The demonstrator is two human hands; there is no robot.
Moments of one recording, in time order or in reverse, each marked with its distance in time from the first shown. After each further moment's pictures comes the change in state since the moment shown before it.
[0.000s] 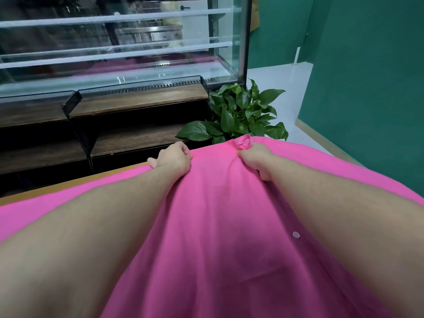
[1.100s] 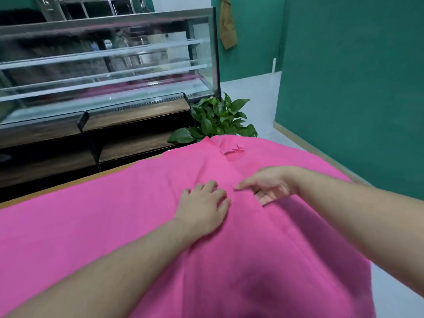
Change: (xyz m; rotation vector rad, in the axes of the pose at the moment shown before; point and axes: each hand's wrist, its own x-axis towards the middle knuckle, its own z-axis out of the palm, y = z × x) left_hand -0.262 0.016 -0.025 0.370 -0.134 0.700; right_hand -0.183 0.061 -0.098 0.010 -0.607 0.203
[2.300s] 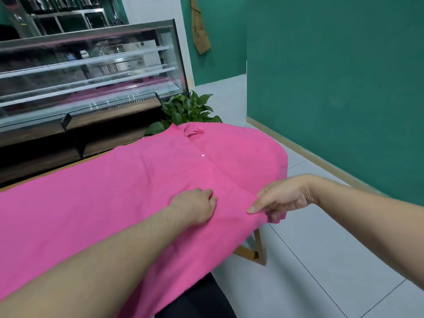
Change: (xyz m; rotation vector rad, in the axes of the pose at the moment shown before) left_hand -0.107 0.137 0.001 0.030 -0.296 -0.054; right_hand -0.212 0.171 0.025 -0.153 -0.197 -0.091
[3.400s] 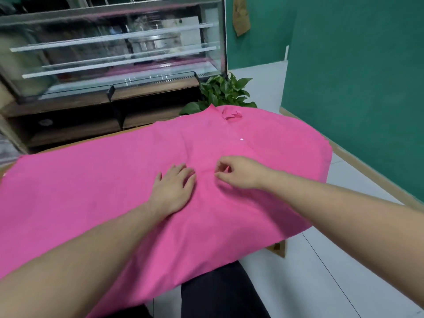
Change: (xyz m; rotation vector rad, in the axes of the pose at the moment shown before) left_hand -0.048 -0.130 0.036 -0.236 0.338 -0.168; right_hand 0.105 -0.086 0.080 -0.702 0.574 -0.411
